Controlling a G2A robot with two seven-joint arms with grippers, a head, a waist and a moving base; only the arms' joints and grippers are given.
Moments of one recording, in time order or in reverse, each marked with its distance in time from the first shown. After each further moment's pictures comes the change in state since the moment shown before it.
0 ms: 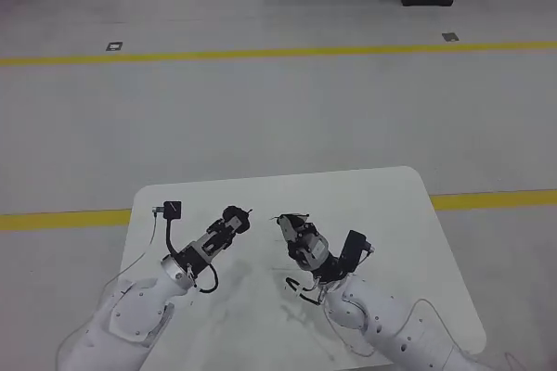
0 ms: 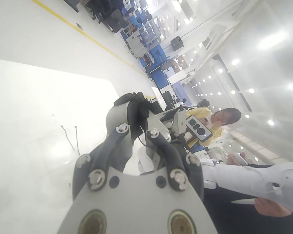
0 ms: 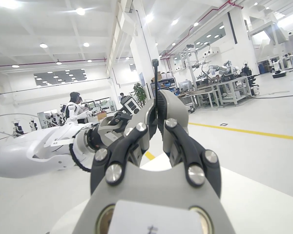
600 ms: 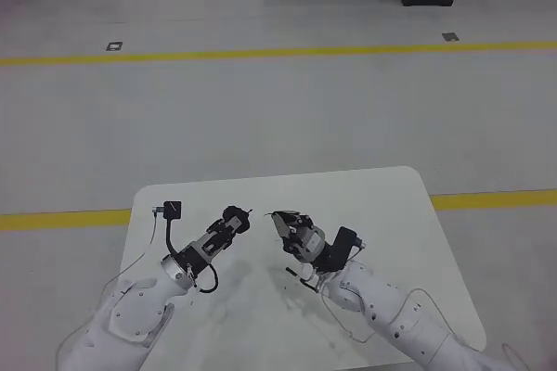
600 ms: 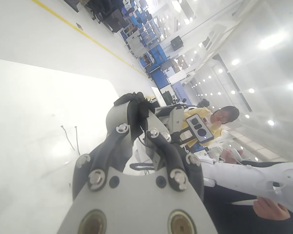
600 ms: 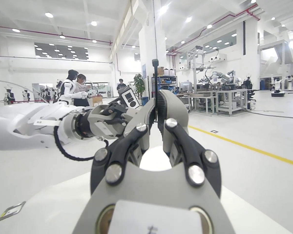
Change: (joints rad) left arm 0.000 0.000 0.000 0.000 0.000 0.000 0.000; right arm 0.087 -0.036 0.015 0.125 -0.197 0.000 -0.044
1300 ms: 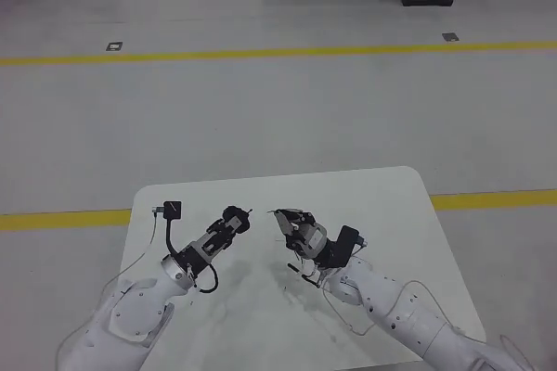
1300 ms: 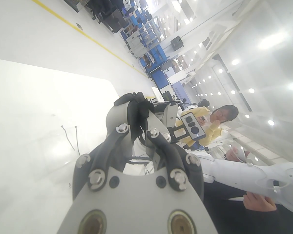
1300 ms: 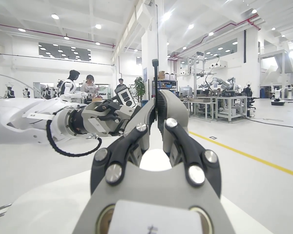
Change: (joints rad) left arm 0.000 0.000 0.000 0.000 0.000 0.000 0.000; right arm 0.050 -0.002 -0.048 0.066 0.004 0.000 -0.082
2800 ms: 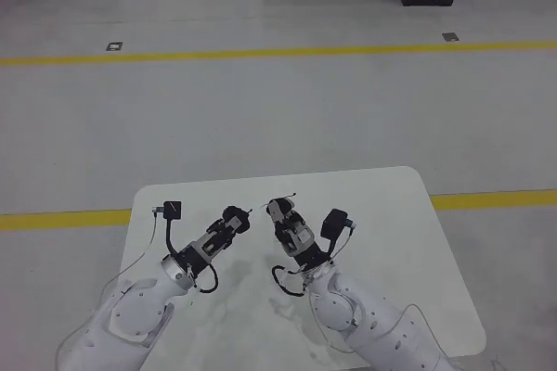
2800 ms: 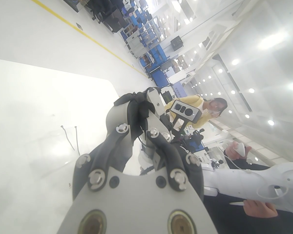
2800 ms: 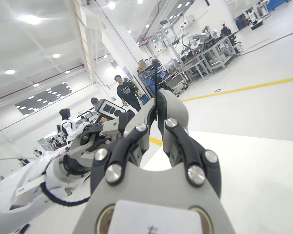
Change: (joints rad) left arm 0.000 0.000 0.000 0.000 0.000 0.000 0.000; right arm -0.221 -0.063 0.128 -0.278 0.498 0.112 0.489
